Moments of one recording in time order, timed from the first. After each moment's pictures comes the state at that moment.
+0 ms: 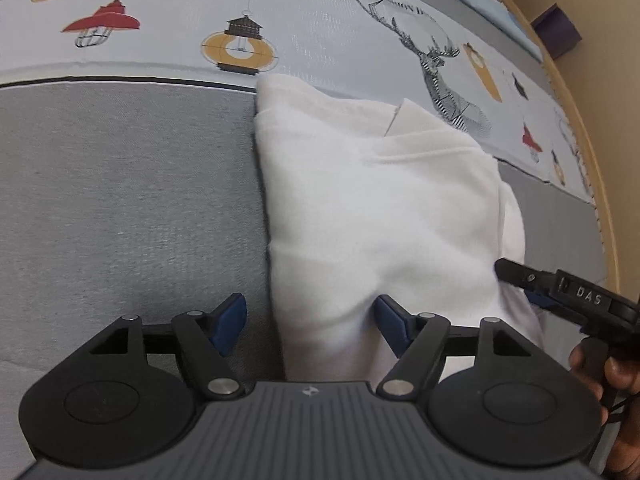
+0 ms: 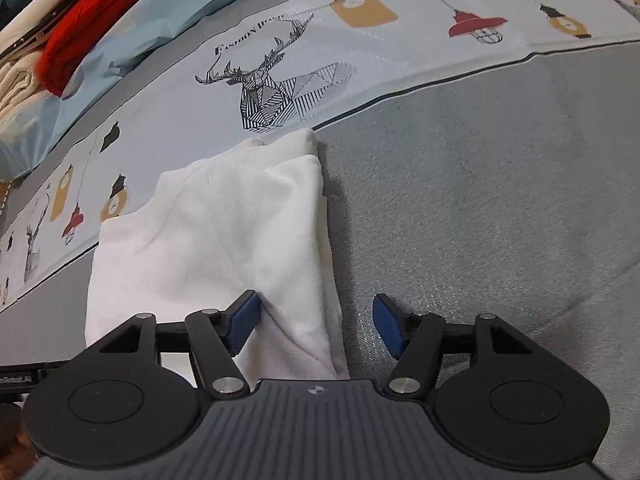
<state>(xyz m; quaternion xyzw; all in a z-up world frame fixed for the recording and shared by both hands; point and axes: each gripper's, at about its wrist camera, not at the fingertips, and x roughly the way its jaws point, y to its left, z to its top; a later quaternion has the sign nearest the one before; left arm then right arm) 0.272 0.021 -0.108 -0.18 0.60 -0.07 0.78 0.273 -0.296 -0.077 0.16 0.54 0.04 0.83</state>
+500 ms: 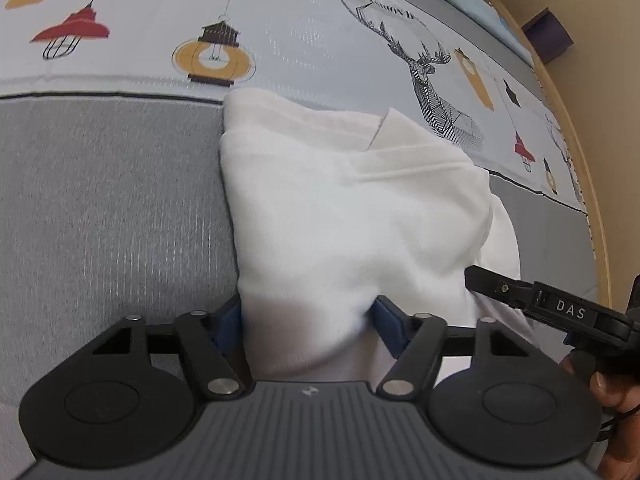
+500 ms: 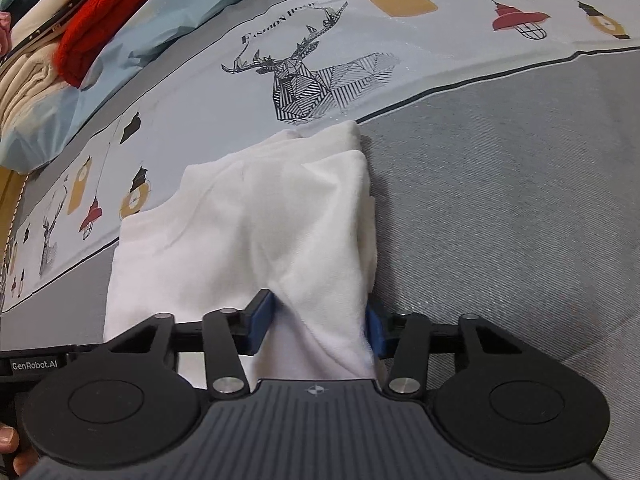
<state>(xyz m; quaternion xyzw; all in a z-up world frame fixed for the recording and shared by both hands) 0.294 0.013 -0.115 -0.19 0.59 -0.08 0.78 0.289 -0.274 -0.084 0.16 0.54 0.08 0.82</state>
